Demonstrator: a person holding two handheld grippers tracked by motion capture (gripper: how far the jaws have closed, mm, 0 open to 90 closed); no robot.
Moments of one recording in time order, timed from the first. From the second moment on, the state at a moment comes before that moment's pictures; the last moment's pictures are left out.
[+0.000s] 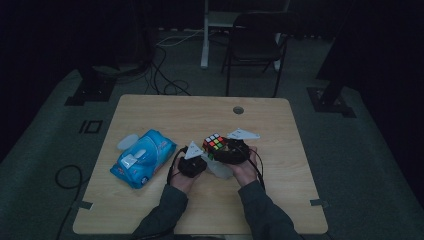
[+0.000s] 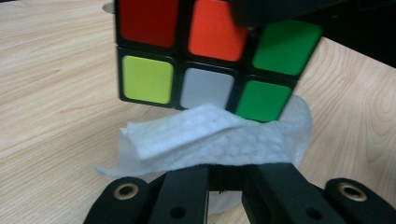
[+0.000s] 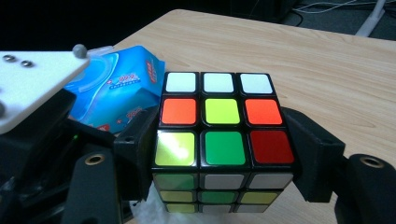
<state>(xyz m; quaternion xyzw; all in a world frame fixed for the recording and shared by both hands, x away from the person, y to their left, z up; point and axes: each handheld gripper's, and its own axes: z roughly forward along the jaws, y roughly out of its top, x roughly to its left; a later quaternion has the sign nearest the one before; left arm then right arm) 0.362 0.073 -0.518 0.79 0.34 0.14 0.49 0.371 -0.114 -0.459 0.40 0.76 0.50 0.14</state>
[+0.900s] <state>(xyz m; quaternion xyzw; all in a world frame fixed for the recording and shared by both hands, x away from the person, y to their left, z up) 0.375 0.086 -0.522 0.78 0.36 0.14 0.49 0.364 -0.115 -0.462 0.39 0.76 0.50 0.11</state>
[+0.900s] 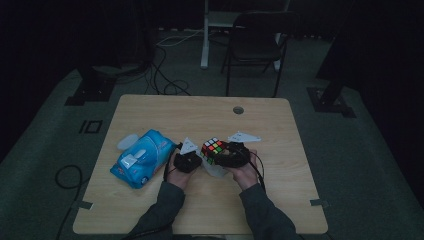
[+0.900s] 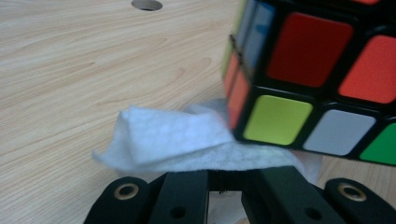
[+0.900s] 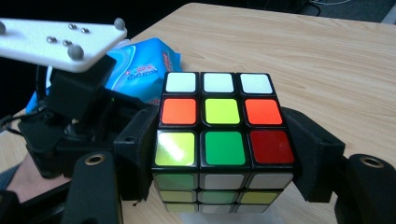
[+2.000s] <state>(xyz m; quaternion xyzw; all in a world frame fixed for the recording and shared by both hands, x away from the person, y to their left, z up) 0.370 0.105 -0.516 0.74 0.39 0.14 0.52 0.366 -0.116 -0.457 0.39 0.75 0.52 0.10</state>
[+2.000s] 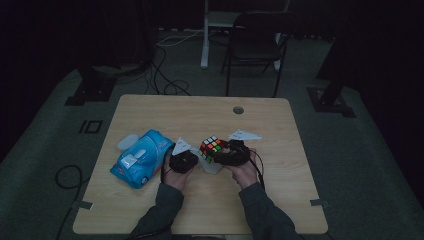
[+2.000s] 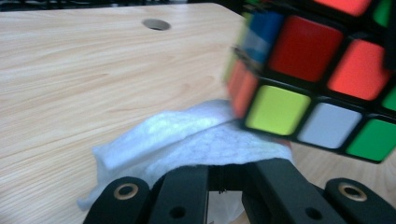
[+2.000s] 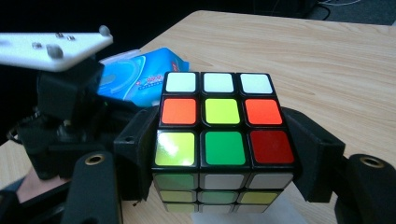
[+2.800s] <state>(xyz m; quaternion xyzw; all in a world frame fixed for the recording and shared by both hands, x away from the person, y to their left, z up) 0.366 0.141 -0.507 0.73 0.43 0.18 0.50 0.369 -0.137 -0.469 0.40 0.77 0.48 0.15</state>
